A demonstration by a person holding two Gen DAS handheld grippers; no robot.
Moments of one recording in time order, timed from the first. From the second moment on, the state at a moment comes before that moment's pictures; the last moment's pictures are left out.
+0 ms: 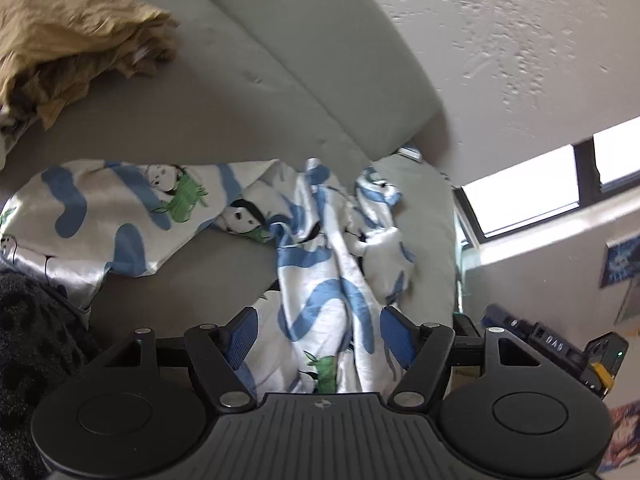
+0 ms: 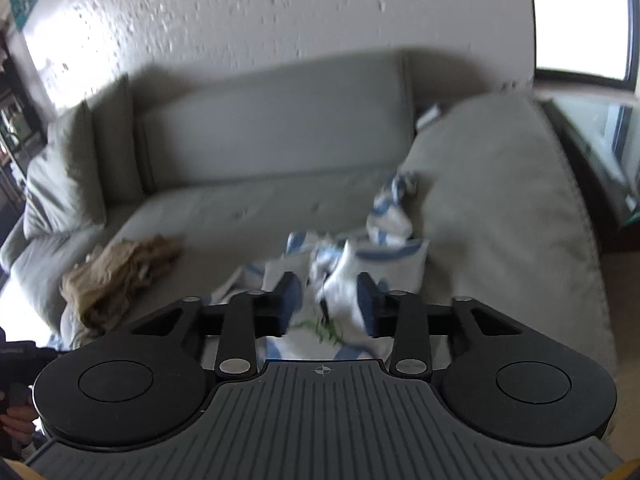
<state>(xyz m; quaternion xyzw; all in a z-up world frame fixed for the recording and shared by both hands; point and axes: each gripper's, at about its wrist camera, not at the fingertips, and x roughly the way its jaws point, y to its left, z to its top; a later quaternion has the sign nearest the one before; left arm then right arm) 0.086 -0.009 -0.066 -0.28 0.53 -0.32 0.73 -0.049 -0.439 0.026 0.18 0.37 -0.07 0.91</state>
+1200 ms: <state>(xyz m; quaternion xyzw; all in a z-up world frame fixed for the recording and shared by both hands) 0.238 -0.121 -0.092 0.09 0.34 -0.35 0.87 0.069 -0.367 -0.085 0.28 0.30 -0.14 0.90</state>
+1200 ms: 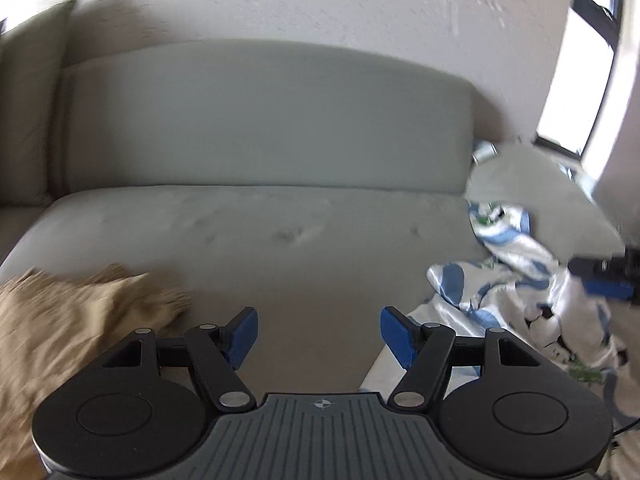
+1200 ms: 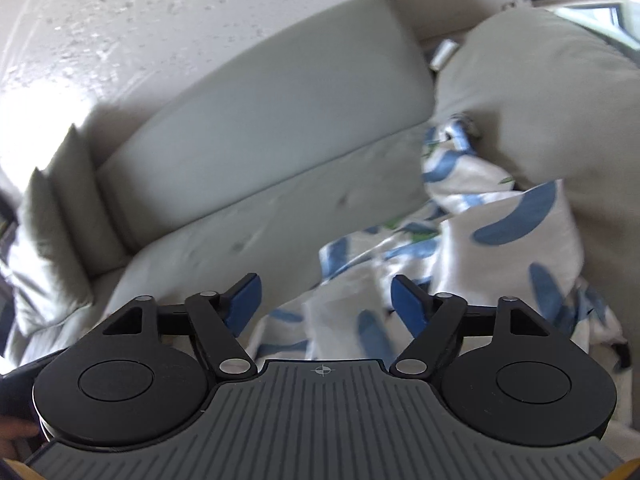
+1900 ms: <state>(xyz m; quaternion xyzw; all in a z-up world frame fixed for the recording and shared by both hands) 0.231 -0.251 -0.167 0.31 0.35 -0.47 0.75 0.169 -0.366 -0.144 -0.06 0.47 -0.05 0.88</state>
